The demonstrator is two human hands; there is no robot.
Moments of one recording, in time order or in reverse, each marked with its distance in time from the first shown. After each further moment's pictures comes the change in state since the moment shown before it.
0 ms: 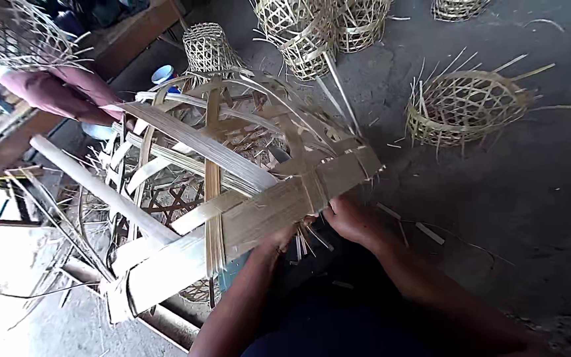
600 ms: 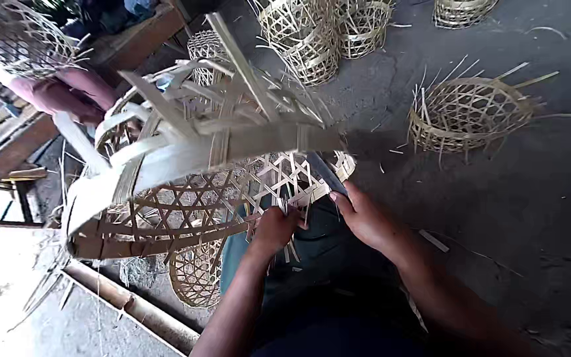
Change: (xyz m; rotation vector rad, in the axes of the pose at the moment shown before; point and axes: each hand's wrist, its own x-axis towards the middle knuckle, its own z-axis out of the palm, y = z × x) left_hand 0.003 0.009 -0.042 0.637 0.051 0.041; right_hand -0.021 -0.033 -0.043 -0.035 0.195 0.077
